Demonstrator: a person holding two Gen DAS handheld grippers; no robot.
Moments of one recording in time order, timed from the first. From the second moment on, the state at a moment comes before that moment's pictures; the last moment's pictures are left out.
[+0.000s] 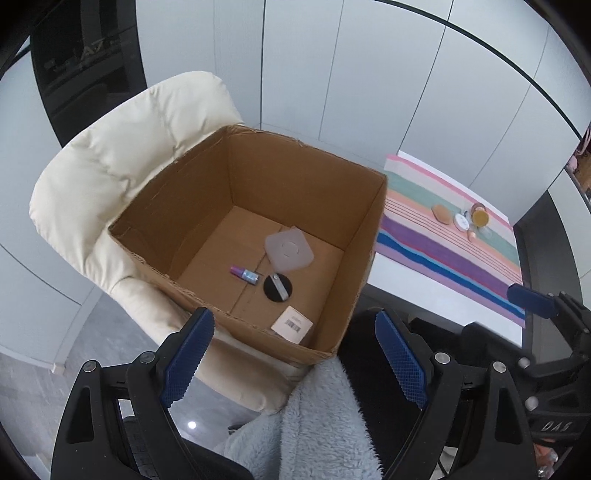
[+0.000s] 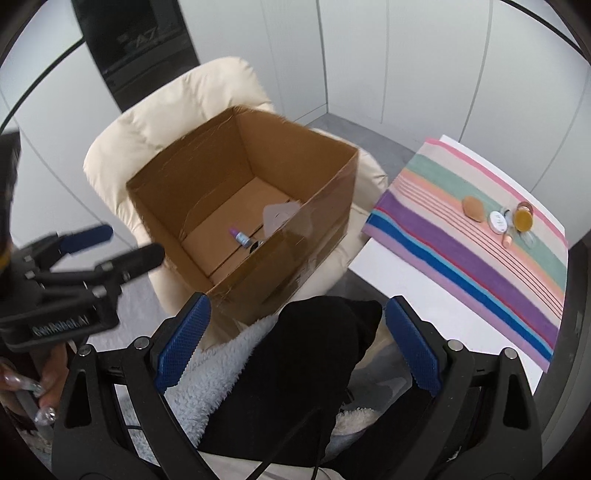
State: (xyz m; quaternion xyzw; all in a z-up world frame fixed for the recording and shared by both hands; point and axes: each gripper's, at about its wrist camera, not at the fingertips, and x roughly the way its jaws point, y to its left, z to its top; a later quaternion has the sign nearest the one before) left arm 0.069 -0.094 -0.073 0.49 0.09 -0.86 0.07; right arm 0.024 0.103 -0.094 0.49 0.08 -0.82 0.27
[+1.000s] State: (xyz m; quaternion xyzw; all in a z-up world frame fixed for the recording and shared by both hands) left arm 0.024 0.017 -0.089 0.52 0.01 -0.86 -0.04; right arm 0.006 0.263 -0.109 0.51 -0.03 -0.85 0.12
